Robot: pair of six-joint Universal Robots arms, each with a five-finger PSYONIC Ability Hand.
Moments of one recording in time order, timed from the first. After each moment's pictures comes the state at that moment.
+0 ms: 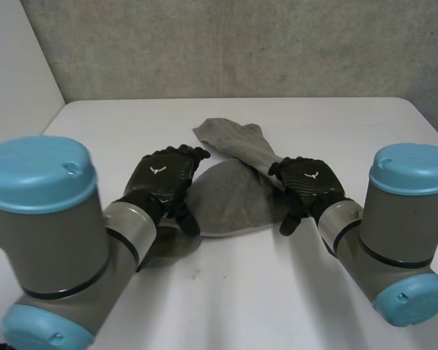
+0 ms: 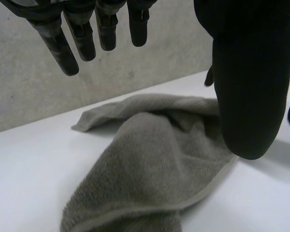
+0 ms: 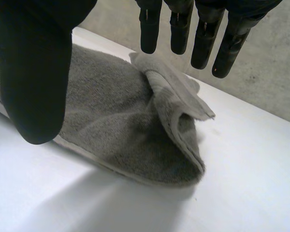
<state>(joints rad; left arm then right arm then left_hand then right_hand) 4.02 -1.87 -1.54 3.15 -1.70 3.06 2.08 -1.15 1.58 -0.13 1.53 3.03 0.19 0.19 0.19 0.19 0.03 0.26 0.29 0.27 0.28 0.09</state>
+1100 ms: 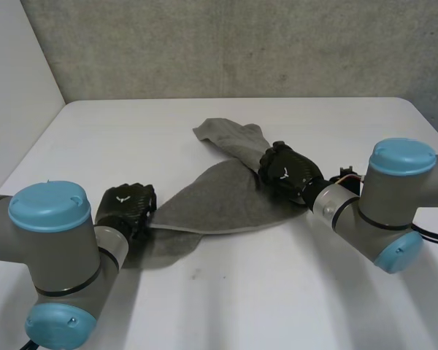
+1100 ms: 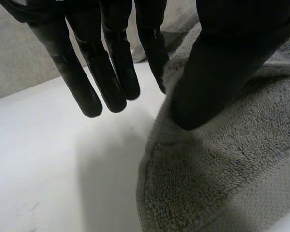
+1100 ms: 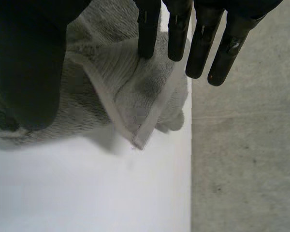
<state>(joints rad) 4.21 -2.01 -1.74 3.42 -1.72 3.19 1.94 -0.85 1.35 -0.26 1.11 1.90 0.86 0.85 0.85 0.86 0.68 0.31 0.35 0.36 0.36 0.18</state>
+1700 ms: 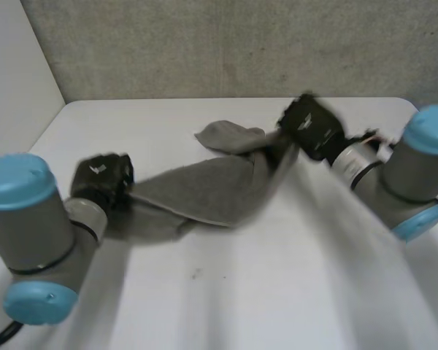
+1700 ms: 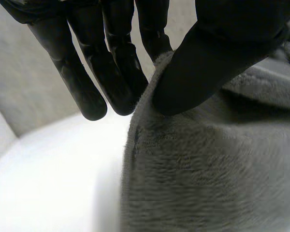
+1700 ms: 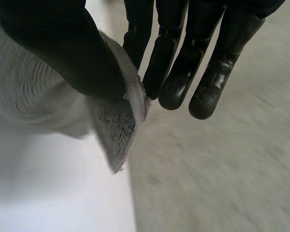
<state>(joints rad) 4.29 -1.90 -1.72 3.42 -1.72 3.19 1.87 -0.97 1.31 -0.39 1.09 2.21 1.18 1.22 1.22 1.22 1.02 0.97 1.18 1.18 1.19 0.98</state>
